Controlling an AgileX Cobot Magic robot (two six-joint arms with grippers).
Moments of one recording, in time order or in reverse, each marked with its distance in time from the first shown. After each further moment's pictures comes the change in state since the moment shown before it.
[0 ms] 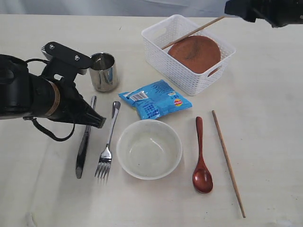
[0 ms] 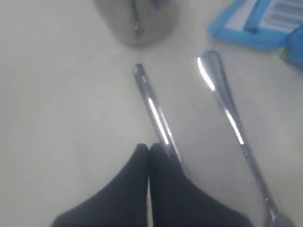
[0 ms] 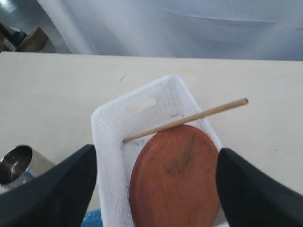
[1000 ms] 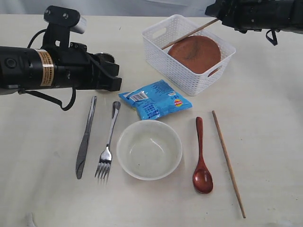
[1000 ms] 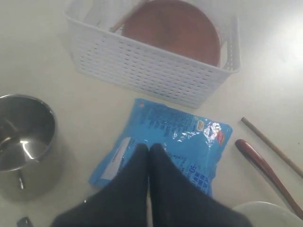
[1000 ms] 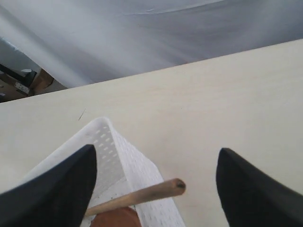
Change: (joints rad) left arm 0.211 -0.029 0.002 0.061 -0.695 0.001; right arm 0.000 0.624 -0.437 0.330 0.042 -0.110
